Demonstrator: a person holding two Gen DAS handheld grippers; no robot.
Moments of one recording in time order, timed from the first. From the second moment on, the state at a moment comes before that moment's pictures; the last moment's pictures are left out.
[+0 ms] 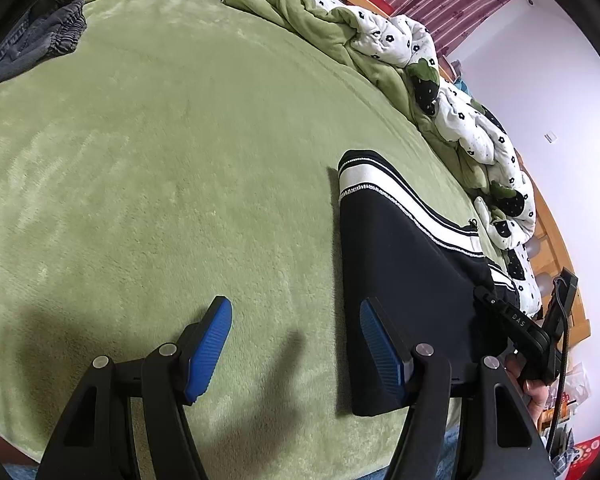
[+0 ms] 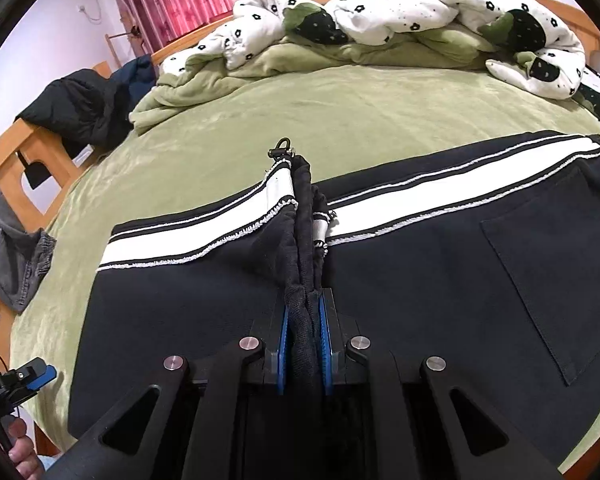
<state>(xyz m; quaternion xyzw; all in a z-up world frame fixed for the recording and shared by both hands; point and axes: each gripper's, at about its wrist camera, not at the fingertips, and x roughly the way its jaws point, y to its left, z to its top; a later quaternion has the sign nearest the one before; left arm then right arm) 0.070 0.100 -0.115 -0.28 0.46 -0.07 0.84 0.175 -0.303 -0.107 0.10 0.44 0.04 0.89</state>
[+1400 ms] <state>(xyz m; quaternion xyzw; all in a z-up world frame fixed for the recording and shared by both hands) 0.073 0.070 -0.110 -0.24 0.47 -0.10 0.84 0.101 -0.304 -0.118 0.05 0.48 0.01 0.87</state>
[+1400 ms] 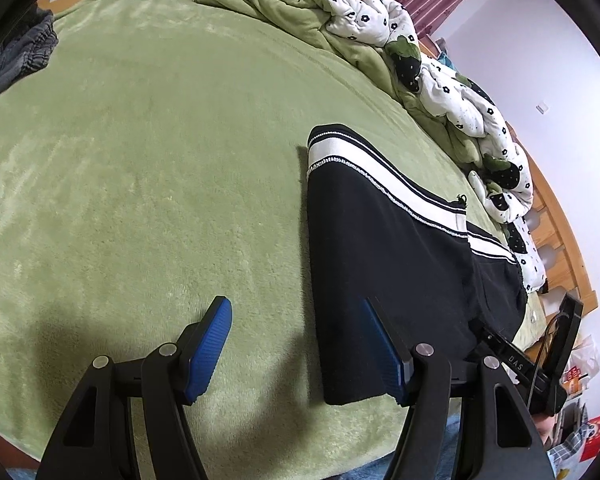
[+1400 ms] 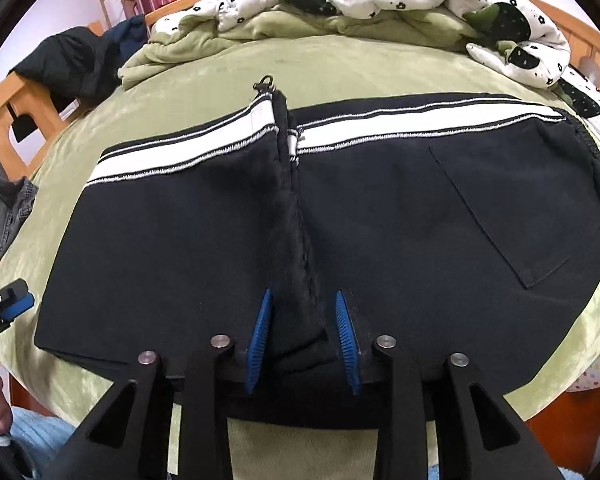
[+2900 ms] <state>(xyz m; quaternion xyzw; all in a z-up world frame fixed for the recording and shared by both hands) 0.131 0.027 0.009 -0.15 0.43 -0.10 0.89 0.046 -0.568 -0.064 0.17 0.42 -0.08 0.89</state>
